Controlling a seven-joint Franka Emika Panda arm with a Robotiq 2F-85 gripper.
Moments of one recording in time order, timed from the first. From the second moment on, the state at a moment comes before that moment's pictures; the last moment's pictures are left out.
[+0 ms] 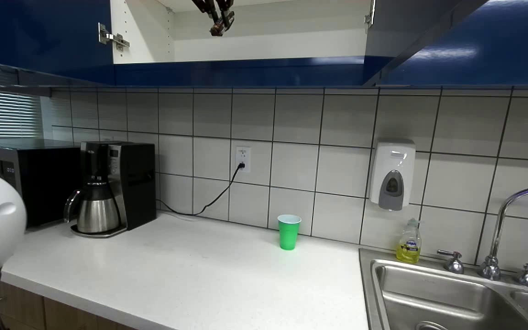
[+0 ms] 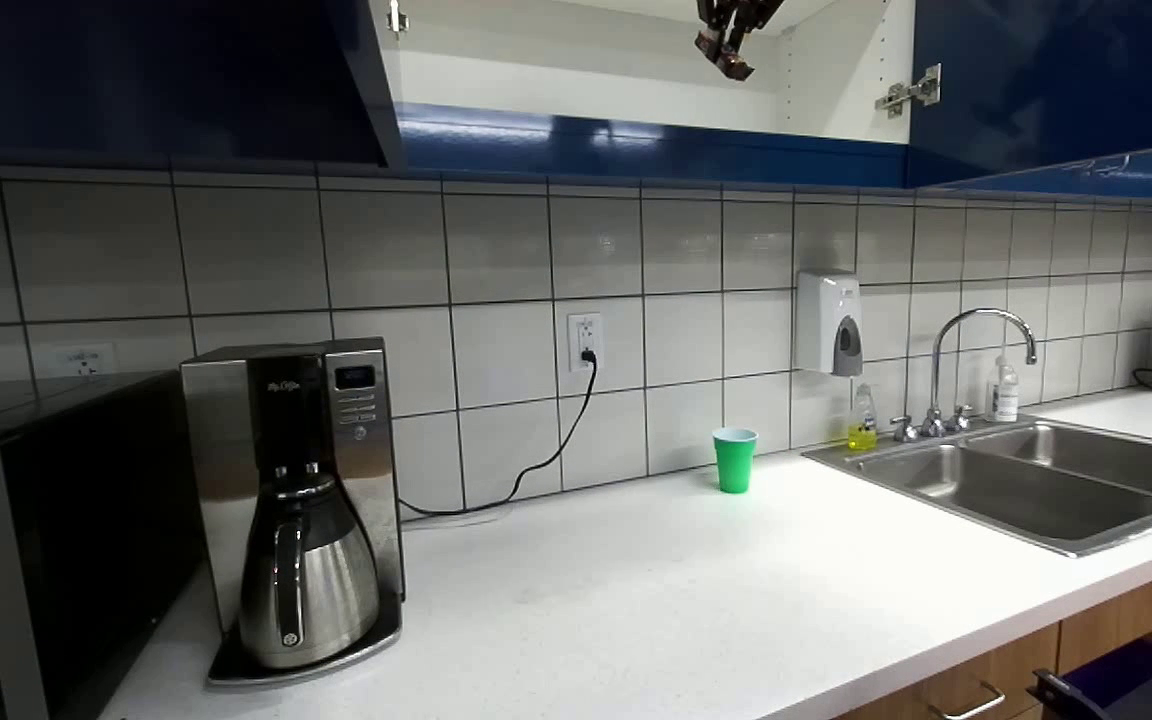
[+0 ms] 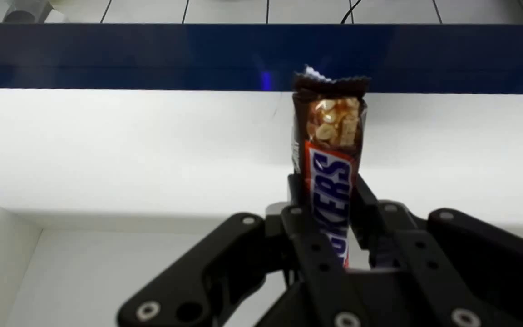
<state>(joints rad) 0.01 -0.25 -0.01 -1.51 -0.10 1.96 -0.01</state>
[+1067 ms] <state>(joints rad) 0.01 0.06 0.00 -1.17 -0.13 1.82 0.04</state>
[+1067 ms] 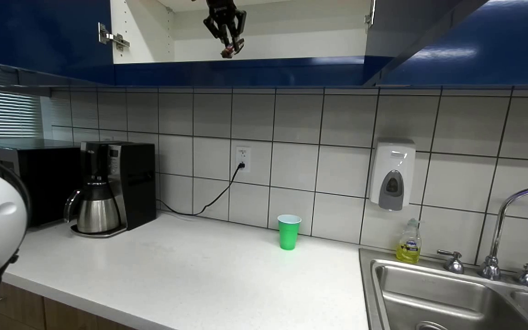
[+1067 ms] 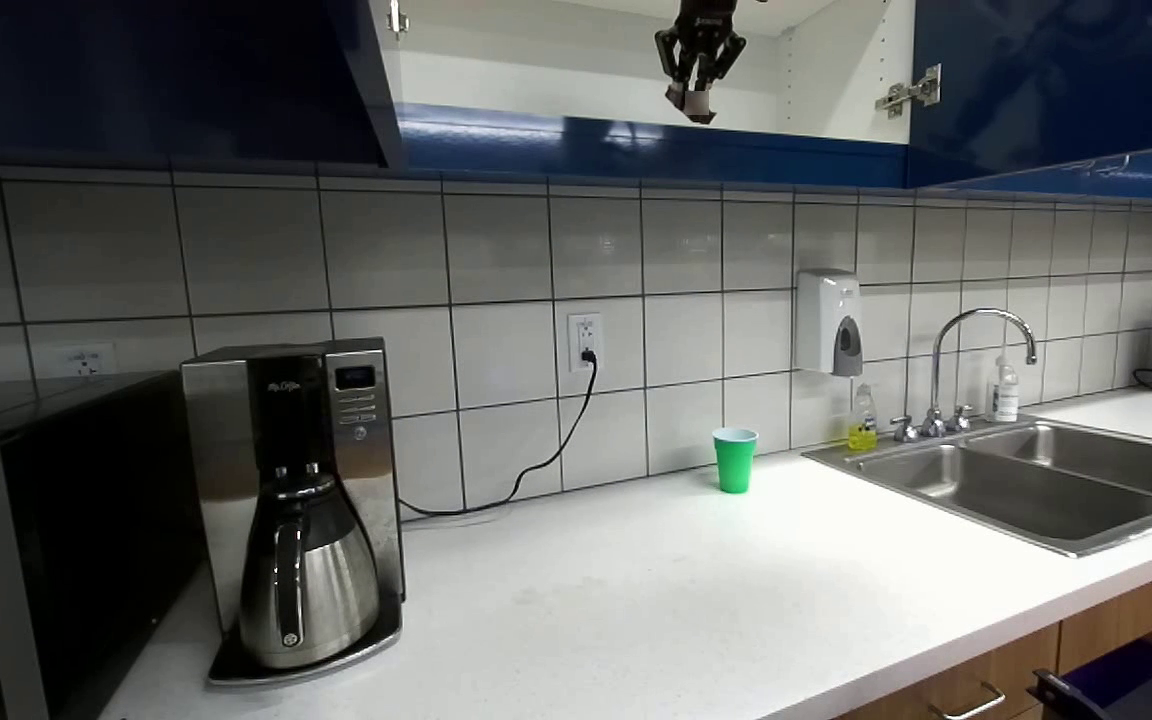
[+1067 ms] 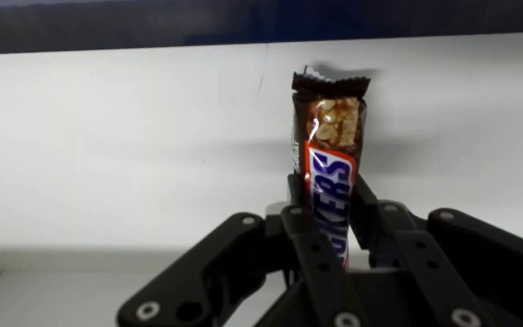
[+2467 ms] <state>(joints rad) 0.01 0.23 -0.01 -0.98 -0.13 1.75 0.10</state>
